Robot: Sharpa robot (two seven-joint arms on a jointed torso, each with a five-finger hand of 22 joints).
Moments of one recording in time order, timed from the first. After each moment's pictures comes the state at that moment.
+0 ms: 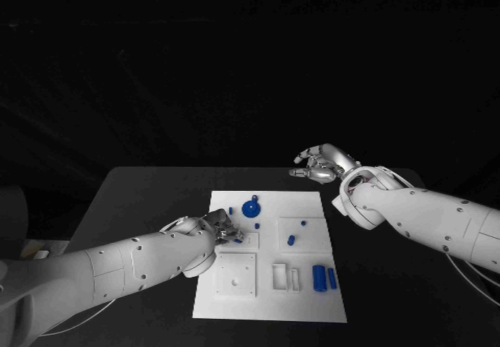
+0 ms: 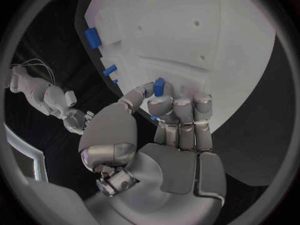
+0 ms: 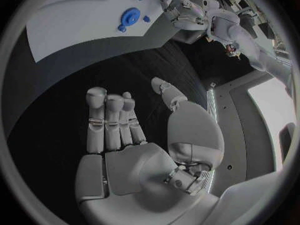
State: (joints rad) left arm 1.17 -0.47 -0.24 1.16 -0.99 -0.38 -0.38; left_hand 0.94 -0.11 0.62 -0.25 0.46 1.13 0.10 0.33 0.88 1.50 -0.07 0.96 0.83 1.19 -0.15 1.33 0.72 0.06 1.00 -0.16 1.13 1.31; right arm 1.24 -0.70 -0.03 1.25 -1.09 -0.52 -0.01; right_hand 0.88 -0.20 0.48 -0.19 0.43 0.82 0.15 0.24 0.49 1.00 0.05 1.12 1.12 1.21 -0.06 1.13 0.96 0.16 1.19 -0.06 0.91 1.27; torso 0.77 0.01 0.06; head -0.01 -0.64
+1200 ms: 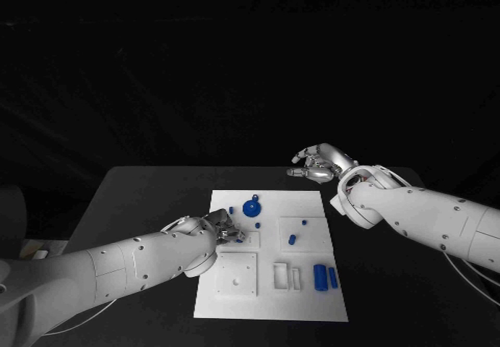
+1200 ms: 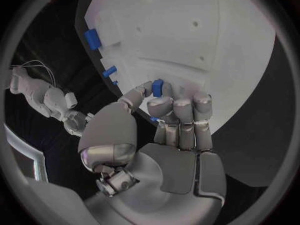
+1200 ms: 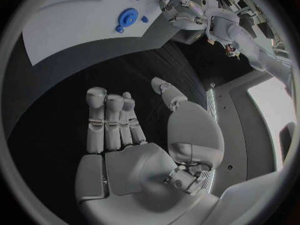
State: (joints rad) left arm 1.17 -0.46 -0.24 1.15 -0.99 -0.37 -0.38; left_hand 0.94 -0.12 0.61 -0.21 0.36 1.13 0.09 0.38 0.90 1.50 -0.07 0.99 0.80 1.19 -0.15 1.34 0.71 0.07 1.00 -0.16 1.13 1.31; right arm 1.24 -0.70 -0.03 1.24 -1.09 -0.52 -0.01; right_hand 0.88 -0.20 0.48 -0.19 0.43 0.82 0.15 0.24 0.49 1.00 0.05 1.12 1.12 1.21 -0.06 1.13 0.96 0.16 1.19 -0.06 0.91 1.28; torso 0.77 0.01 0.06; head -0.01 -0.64
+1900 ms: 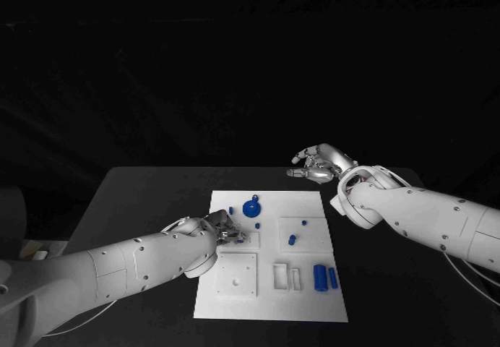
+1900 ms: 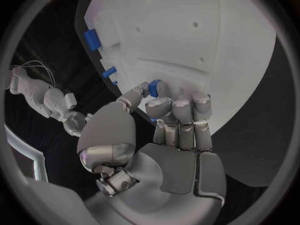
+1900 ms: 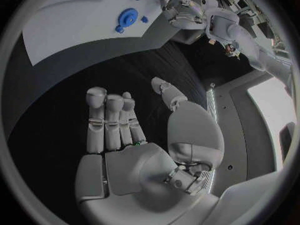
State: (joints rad) left arm 1.17 -0.45 -0.24 1.14 -0.99 -0.37 -0.38; left_hand 0.93 -0.16 0.62 -0.14 0.21 1.20 0.05 0.41 0.92 1.49 -0.08 1.01 0.78 1.20 -0.17 1.35 0.70 0.07 1.00 -0.16 1.14 1.31; right arm 1.24 -0.70 -0.03 1.25 -1.09 -0.51 -0.01; right_hand 0.88 -0.20 0.48 -0.19 0.43 0.82 0.15 0.24 0.49 1.00 0.05 1.12 1.12 1.21 -0.06 1.13 0.96 0.16 1.19 -0.06 0.91 1.28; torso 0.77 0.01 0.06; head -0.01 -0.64
